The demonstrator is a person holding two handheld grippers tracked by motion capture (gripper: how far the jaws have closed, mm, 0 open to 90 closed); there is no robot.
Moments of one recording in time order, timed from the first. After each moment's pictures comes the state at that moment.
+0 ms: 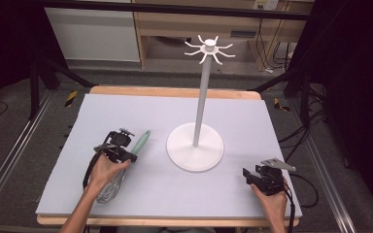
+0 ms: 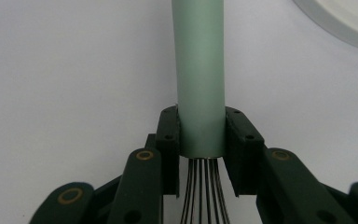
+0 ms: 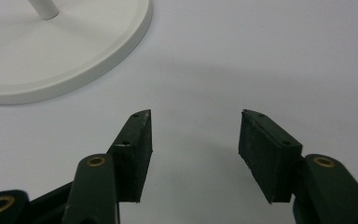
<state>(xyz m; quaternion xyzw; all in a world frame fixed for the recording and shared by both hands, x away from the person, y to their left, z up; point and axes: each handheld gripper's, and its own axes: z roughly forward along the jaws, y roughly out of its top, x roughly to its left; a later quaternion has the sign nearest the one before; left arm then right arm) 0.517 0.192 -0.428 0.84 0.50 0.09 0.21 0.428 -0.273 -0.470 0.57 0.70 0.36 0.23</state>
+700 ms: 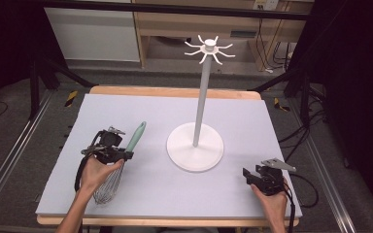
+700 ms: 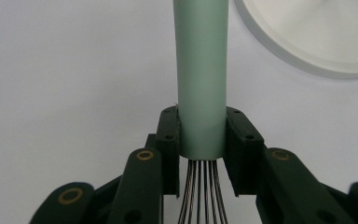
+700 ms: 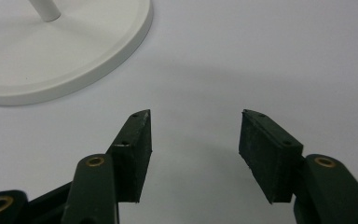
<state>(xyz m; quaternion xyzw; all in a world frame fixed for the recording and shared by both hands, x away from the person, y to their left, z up) 0.494 0.209 -0.402 0.82 0.49 0.11 0.29 0.427 -0.274 -0.470 0.56 0.70 0.36 0.23</state>
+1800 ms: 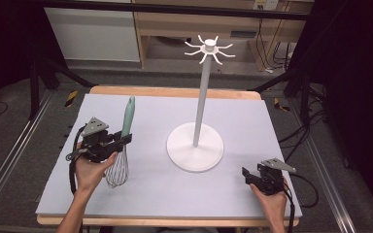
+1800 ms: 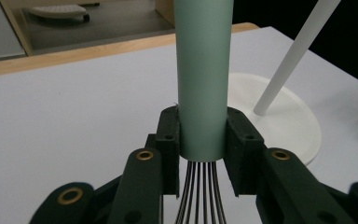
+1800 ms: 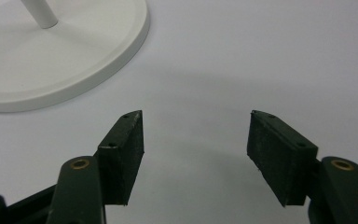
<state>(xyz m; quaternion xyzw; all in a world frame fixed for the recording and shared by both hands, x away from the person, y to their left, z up) 0.462 0.217 -0.354 0.74 0.44 0.20 0.48 0.428 -0.272 -0.470 0.56 0.70 0.37 0.25</state>
